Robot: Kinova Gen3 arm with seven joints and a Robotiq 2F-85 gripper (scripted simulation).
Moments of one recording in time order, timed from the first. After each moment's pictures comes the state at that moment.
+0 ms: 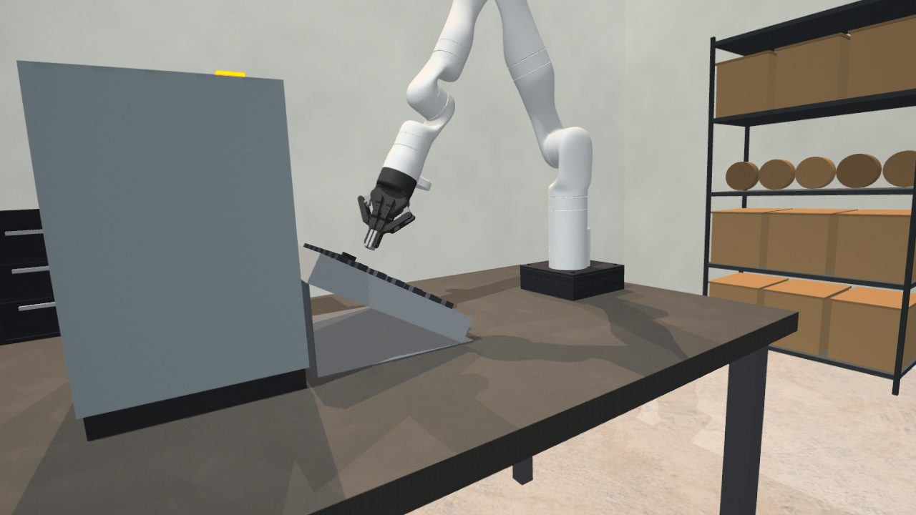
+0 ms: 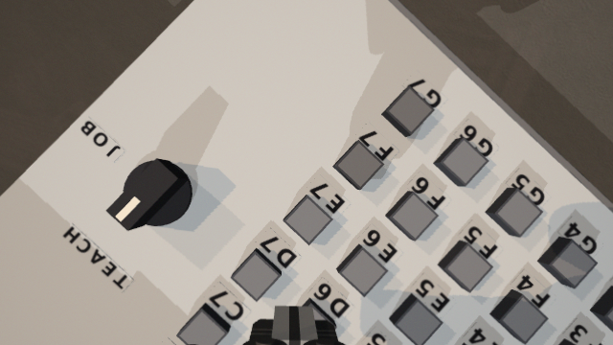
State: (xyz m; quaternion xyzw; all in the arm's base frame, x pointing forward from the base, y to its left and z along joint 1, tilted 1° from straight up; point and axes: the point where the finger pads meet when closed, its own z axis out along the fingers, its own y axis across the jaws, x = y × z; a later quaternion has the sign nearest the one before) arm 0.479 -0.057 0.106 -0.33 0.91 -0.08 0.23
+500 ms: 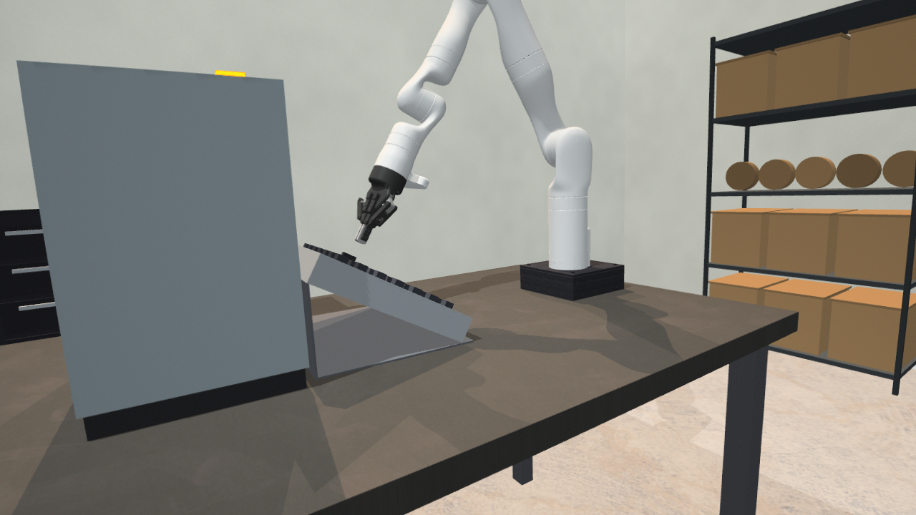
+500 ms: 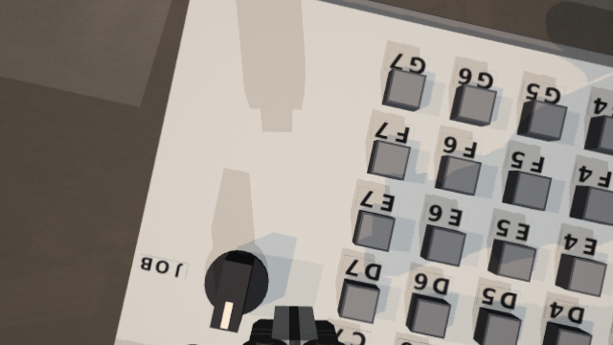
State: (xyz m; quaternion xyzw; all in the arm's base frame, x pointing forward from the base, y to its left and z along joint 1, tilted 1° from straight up) arm 0.479 -0.109 0.114 -0.08 0.96 -0.02 0.26
